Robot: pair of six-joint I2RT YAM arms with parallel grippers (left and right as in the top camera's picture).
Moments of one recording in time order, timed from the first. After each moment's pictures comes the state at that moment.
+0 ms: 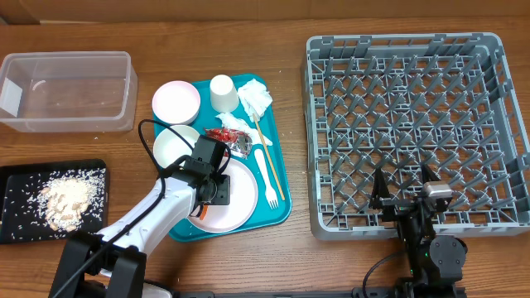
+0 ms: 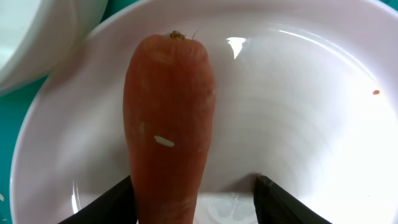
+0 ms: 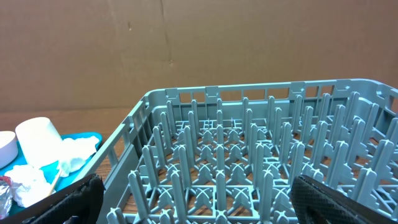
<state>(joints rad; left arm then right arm) -0.36 1.52 0.73 -0.54 -0.06 -0.34 0.02 0.01 0.02 -0.03 -0.07 0.09</state>
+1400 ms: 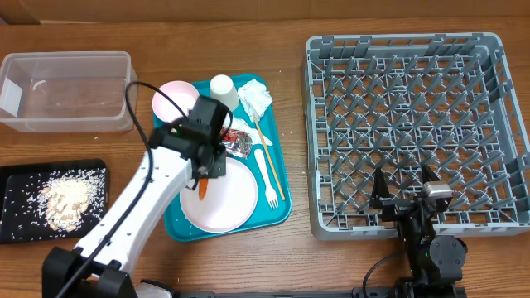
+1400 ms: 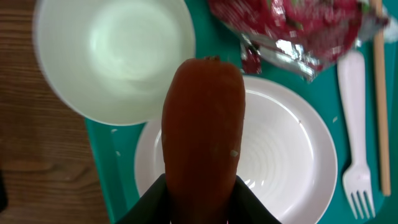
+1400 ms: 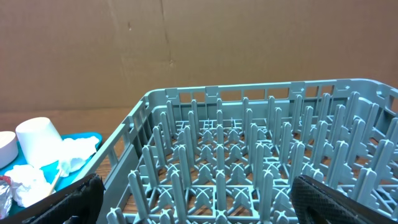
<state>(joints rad) -0.35 1.52 1.16 -1.02 -0.16 -0.40 0.02 0.01 0.02 -0.03 -0.07 0.09</state>
